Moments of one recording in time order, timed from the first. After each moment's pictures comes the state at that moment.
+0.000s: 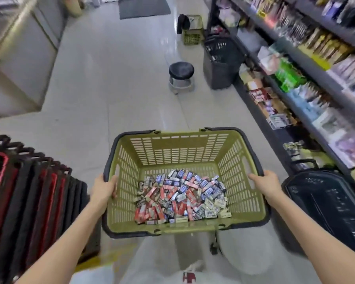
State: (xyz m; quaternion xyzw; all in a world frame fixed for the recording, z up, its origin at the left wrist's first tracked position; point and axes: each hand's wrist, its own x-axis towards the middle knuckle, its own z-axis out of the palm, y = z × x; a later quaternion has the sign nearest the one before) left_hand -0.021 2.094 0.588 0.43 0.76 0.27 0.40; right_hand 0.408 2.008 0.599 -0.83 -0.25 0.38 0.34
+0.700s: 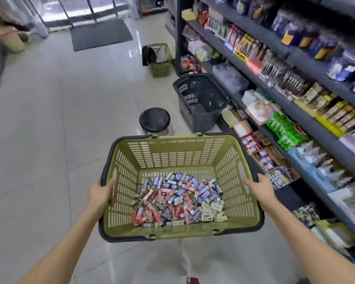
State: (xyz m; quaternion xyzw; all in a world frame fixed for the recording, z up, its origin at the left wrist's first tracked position) left_hand 0.188 2.713 0.576 0.47 0.70 0.26 0.47; right_hand 0.604 2.538 0.596 -0.84 -0.19 0.34 0.38
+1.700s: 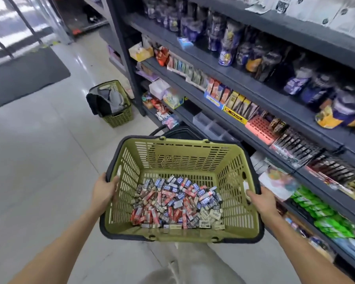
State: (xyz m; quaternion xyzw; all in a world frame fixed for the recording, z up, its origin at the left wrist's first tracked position) left_hand 0.577 3.405 0.571 0.63 0.63 0.15 0.43; right_hand 0.890 3.085 0.541 -0.88 -0.02 0.26 0.40
